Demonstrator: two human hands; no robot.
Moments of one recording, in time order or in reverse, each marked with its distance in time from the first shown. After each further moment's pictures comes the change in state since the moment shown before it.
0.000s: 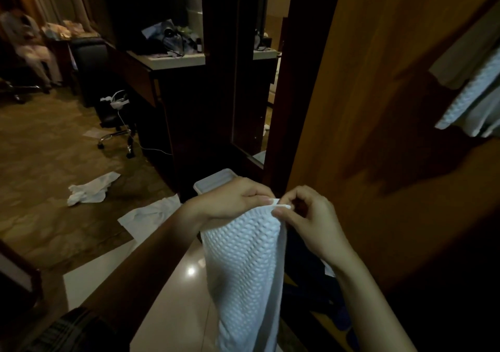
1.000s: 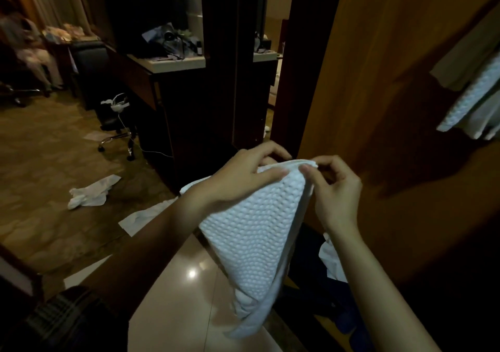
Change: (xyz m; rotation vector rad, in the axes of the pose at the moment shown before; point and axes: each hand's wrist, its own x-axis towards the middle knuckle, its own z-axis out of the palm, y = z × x) left_hand 0.017 0.024 -0.022 0.077 0.319 0.108; right_hand 0.038 -0.005 -0.012 0.090 0.470 -0.113
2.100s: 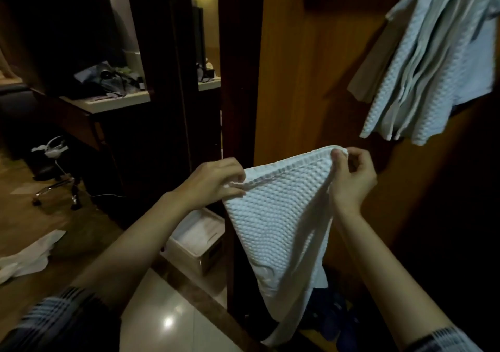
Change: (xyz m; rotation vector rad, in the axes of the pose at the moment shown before) left_hand 0.066 -0.024 0.002 0.402 -0.036 0.492; right_hand 0.061 0.031 -0.079 -0.065 0.651 0.075
